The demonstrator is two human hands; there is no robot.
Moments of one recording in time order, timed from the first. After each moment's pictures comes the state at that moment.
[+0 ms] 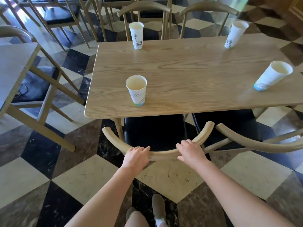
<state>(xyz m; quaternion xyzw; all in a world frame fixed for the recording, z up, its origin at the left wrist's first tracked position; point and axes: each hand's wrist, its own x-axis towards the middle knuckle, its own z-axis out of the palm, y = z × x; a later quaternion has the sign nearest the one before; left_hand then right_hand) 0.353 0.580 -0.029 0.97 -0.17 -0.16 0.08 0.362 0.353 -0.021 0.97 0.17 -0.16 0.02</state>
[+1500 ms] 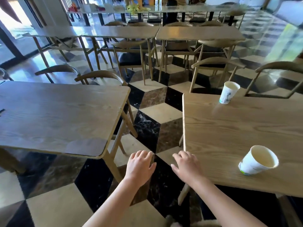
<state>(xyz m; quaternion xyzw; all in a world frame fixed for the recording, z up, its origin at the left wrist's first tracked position) 0.506 1.006 0.052 0.99 -0.05 0.05 0.08 0.546 0.814 0.047 0.98 0.21 -0.05 -0.05</state>
